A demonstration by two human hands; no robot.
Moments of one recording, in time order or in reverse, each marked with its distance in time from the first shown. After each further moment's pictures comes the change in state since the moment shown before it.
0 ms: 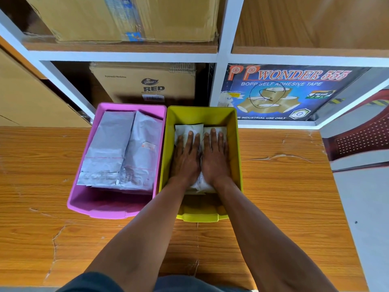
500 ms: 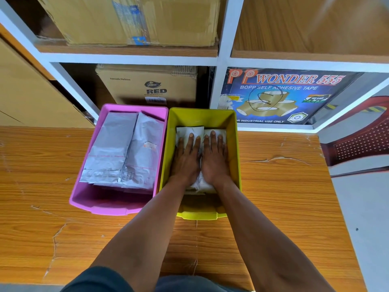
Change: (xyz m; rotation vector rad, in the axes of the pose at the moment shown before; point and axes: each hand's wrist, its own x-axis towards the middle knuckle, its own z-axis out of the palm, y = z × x) left_hand 0.004 -0.006 0.004 0.100 -0.120 0.028; right_hand 0.001 0.003 0.008 -0.030 -0.043 0.005
